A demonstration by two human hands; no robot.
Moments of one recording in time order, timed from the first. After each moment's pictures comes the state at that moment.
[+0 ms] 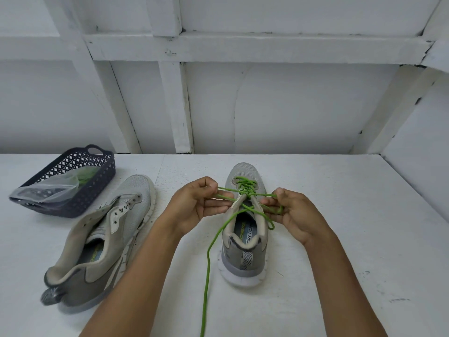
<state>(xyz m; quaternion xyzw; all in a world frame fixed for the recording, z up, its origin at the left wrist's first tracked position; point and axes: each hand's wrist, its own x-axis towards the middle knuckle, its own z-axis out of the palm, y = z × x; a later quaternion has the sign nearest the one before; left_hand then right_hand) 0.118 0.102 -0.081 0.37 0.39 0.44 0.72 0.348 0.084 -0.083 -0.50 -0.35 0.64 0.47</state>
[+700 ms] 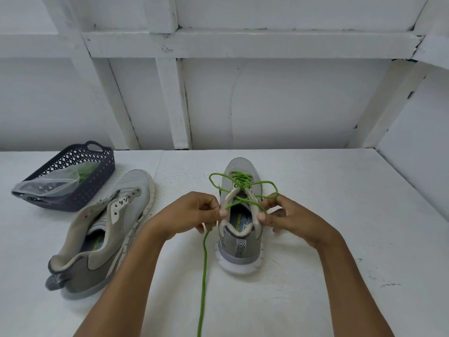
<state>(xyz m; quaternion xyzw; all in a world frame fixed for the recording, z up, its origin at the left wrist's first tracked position) 0.106 0.076 -0.080 0.66 0.48 0.21 0.53 0.371 0.061 -0.097 -0.54 -0.59 0.54 0.26</state>
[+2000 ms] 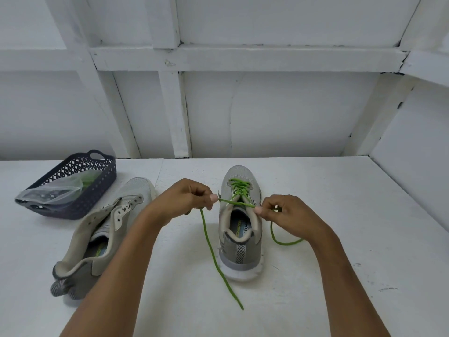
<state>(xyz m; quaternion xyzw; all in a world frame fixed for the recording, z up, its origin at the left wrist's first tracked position) 0.095 0.092 -0.051 0.69 0.50 0.24 0.47 0.359 0.061 -0.074 -0.57 -0.69 0.36 0.27</state>
